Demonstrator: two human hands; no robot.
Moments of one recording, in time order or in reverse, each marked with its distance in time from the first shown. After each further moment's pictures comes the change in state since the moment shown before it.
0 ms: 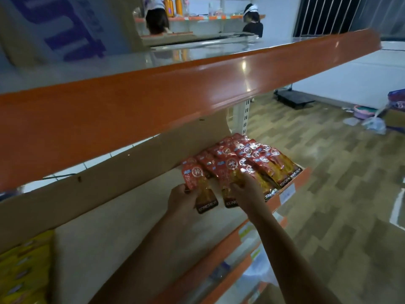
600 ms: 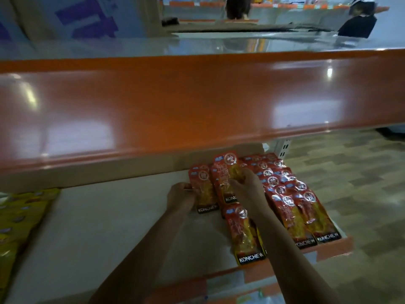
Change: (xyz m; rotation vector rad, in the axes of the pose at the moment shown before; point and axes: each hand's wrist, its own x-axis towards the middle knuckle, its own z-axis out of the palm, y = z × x) left_hand 0.061 0.016 0.050 0.095 0.435 -0.214; right_hand 0.143 0.007 -0.002 -0.036 -0.387 -0.148
